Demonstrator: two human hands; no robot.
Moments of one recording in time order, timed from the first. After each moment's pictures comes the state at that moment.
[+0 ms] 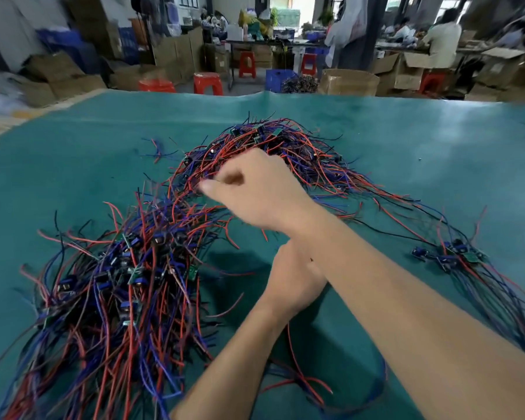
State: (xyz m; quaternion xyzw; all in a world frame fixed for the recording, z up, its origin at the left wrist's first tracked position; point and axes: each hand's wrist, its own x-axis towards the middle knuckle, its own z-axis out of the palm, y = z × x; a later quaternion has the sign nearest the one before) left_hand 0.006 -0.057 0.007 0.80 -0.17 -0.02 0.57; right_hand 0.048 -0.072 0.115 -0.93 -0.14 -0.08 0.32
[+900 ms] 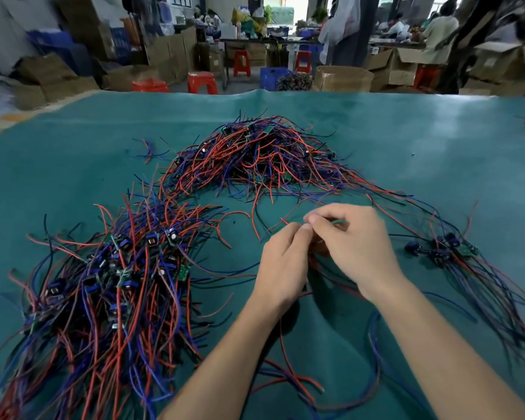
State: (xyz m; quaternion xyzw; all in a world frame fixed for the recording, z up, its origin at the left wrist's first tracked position) left_hand 0.014 -0.063 0.007 0.74 -0.12 0.00 0.66; right_hand 0.001 -0.179 0.042 -0.86 0.05 -0.20 0.46
